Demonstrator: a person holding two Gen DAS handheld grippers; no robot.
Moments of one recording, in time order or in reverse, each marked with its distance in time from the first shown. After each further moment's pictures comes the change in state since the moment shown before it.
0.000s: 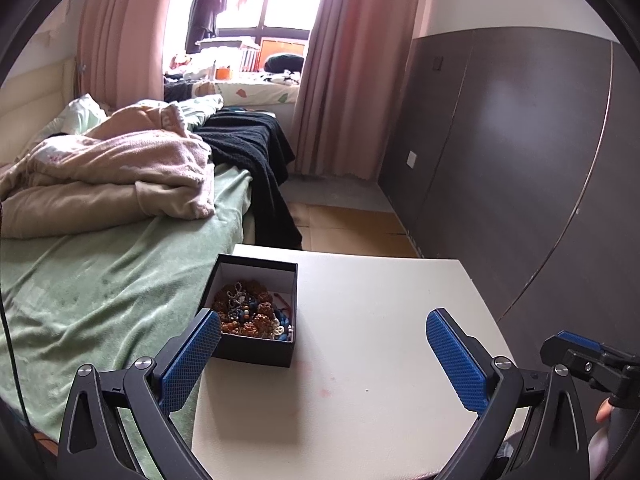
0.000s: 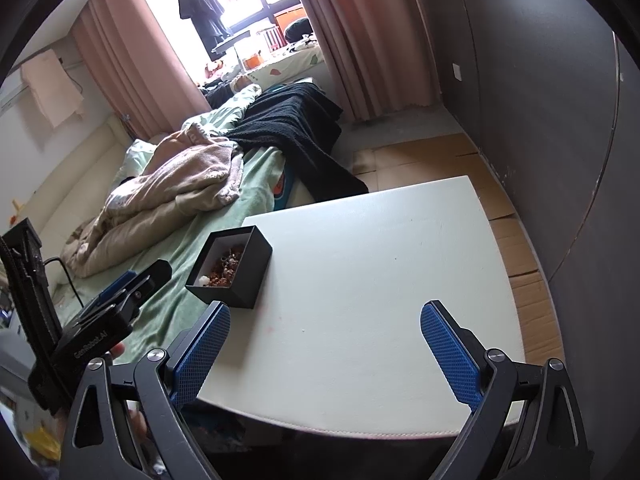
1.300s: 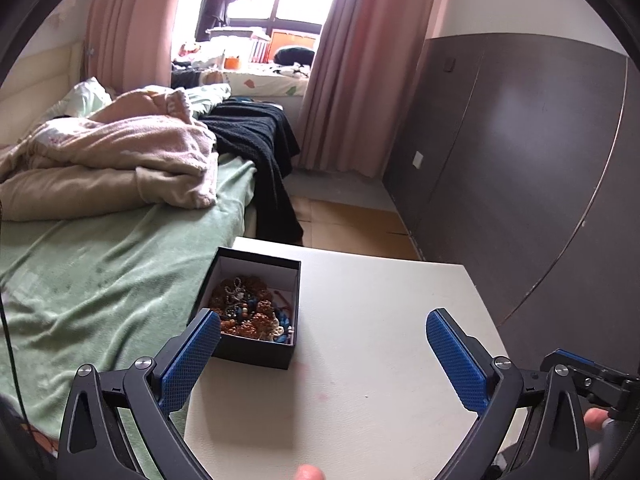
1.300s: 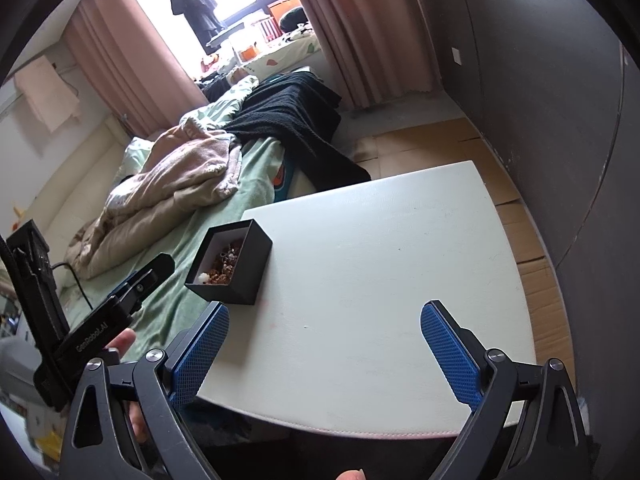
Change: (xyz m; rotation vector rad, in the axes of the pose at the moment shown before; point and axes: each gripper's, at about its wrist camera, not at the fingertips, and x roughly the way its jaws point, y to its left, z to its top) left arm 0.013 0.010 0.002 -0.057 0.015 -0.008; right arm 0.014 -0.009 0.008 0.038 0.047 0.022
